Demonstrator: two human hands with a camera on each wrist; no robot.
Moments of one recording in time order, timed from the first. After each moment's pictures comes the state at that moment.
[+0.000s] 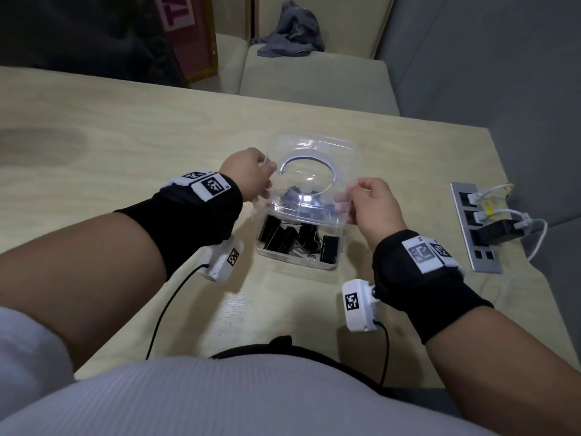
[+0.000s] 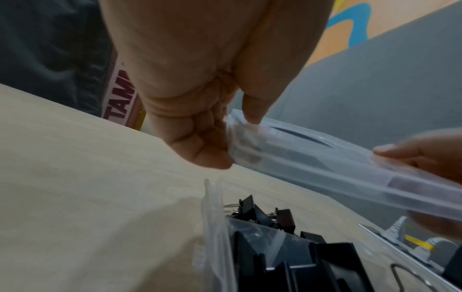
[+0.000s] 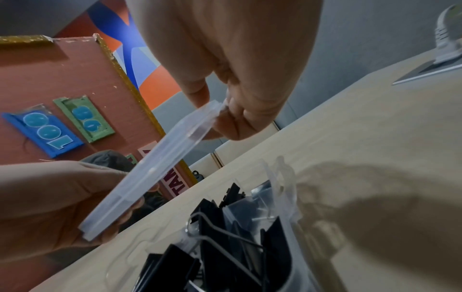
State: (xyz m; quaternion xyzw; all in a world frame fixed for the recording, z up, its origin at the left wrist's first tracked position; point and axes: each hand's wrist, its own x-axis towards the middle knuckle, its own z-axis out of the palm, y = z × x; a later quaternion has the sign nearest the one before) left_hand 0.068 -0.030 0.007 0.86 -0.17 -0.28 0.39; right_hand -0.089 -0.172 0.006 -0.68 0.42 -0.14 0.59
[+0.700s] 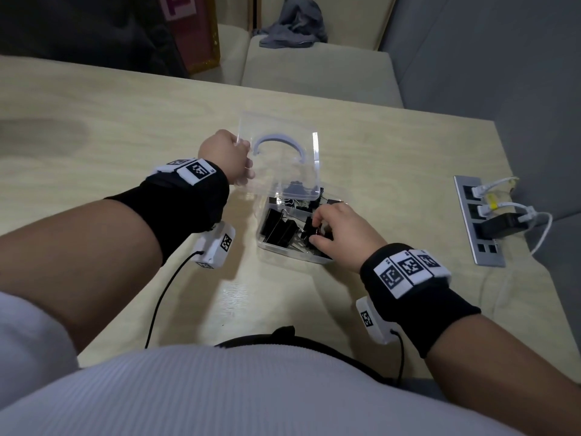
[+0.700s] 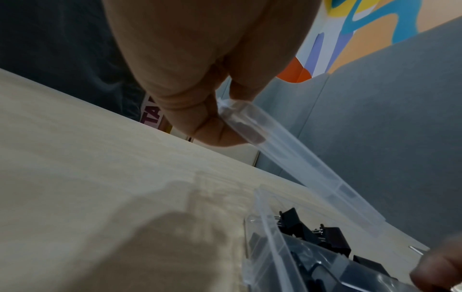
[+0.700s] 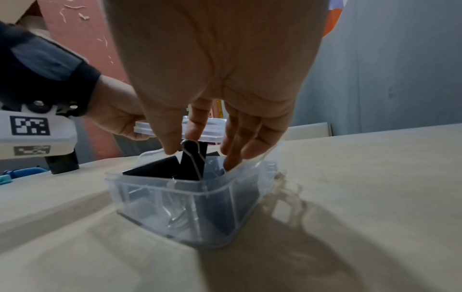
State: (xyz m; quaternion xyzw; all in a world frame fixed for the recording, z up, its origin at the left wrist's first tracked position) left_hand 0.079 -0.015 0.018 0.82 0.00 -0.26 0.51; right_hand -0.109 -0.148 -0.018 -0.94 0.17 0.11 0.27
